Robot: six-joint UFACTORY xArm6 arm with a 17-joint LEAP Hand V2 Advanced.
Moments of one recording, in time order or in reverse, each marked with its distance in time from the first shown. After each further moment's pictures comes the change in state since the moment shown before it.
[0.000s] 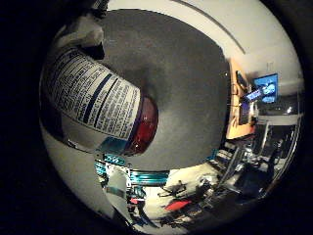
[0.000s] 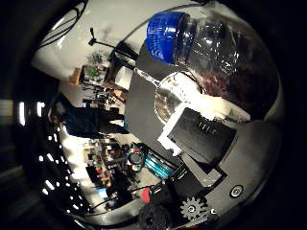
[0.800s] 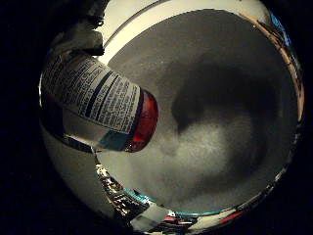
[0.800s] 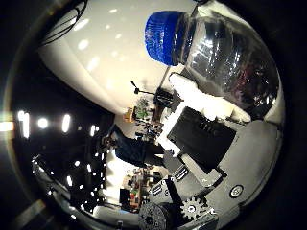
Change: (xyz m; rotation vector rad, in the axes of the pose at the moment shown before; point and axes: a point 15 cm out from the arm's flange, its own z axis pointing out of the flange) arm 0.150 0.018 0.056 0.379 -0.603 0.320
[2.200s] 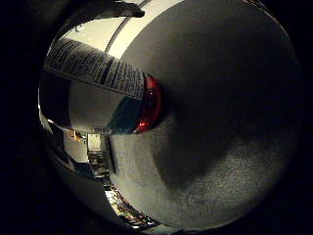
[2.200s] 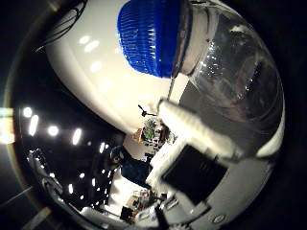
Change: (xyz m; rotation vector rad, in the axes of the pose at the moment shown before) arm 0.105 -0.005 0.065 0.220 -0.284 0.208
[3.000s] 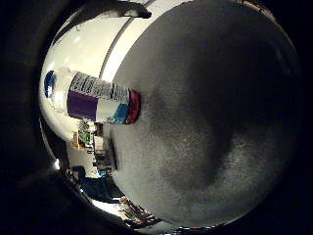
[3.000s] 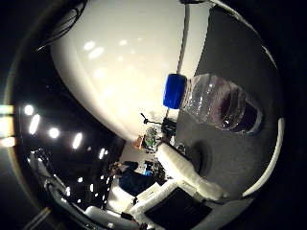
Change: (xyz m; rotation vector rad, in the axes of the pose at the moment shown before) arm 0.026 -0.002 -0.075 0.110 0.037 0.042
